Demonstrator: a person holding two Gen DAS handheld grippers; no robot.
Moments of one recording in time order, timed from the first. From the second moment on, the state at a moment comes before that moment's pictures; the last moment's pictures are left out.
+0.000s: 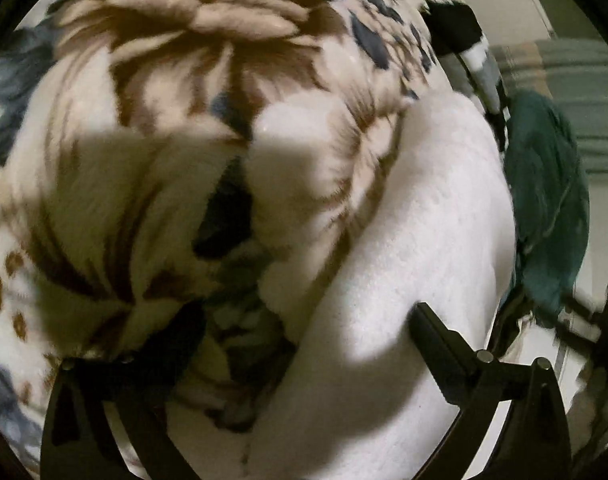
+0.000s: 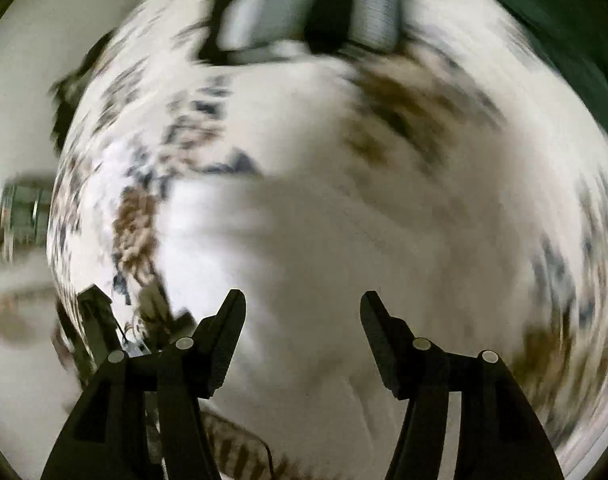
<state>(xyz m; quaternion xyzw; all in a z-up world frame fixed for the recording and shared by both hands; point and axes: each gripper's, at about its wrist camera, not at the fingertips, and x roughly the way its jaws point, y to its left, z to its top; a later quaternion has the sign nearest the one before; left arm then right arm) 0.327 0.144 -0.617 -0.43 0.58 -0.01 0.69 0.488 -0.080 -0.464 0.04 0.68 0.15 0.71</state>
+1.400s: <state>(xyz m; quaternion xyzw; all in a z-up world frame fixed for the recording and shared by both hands) 0.393 0.131 -0.592 -0.33 0.62 0.02 0.71 0.598 -0.204 -0.485 0.11 0.73 0.09 0.67</state>
